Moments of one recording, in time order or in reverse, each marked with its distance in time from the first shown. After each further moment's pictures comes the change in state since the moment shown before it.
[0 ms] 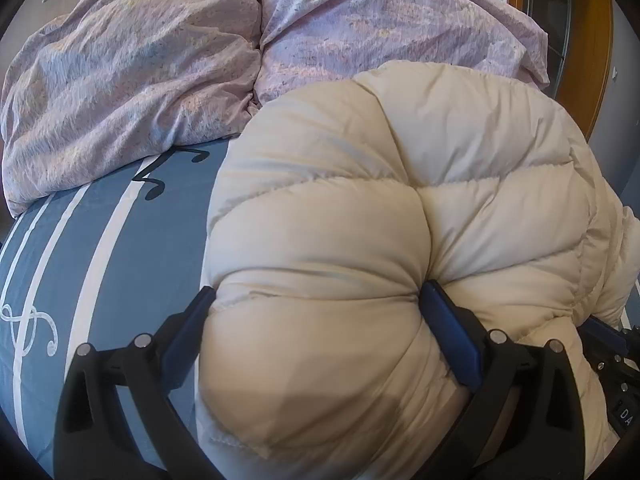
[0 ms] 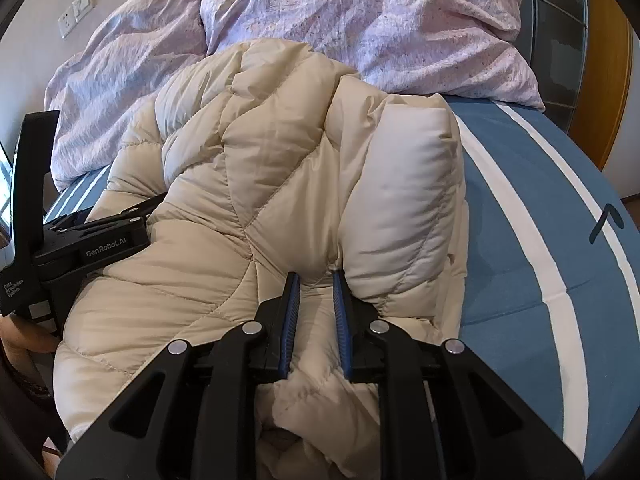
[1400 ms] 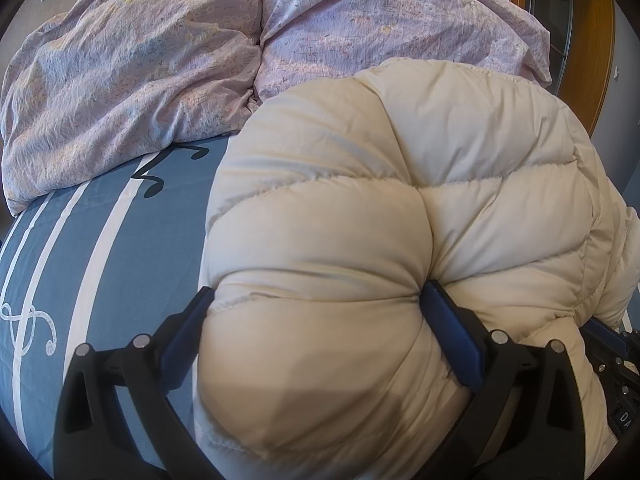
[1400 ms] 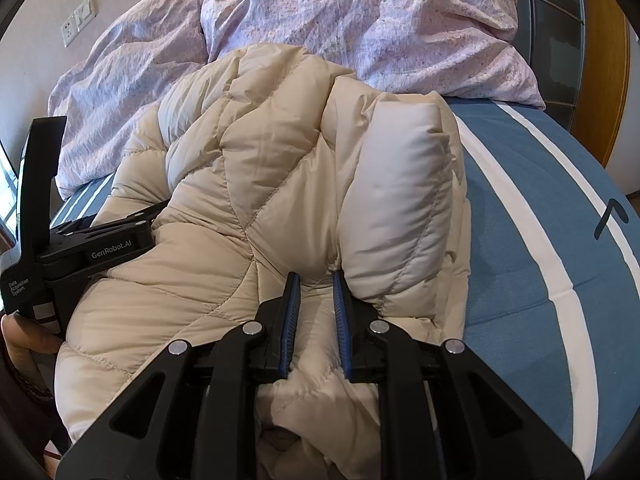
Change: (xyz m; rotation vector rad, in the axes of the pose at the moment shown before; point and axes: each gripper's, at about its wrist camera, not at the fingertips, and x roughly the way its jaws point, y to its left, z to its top) left arm 0.003 0.001 0.001 -0.001 0.005 -0.005; right arm -0.001 -0.003 -0.002 0.021 -0.023 0.019
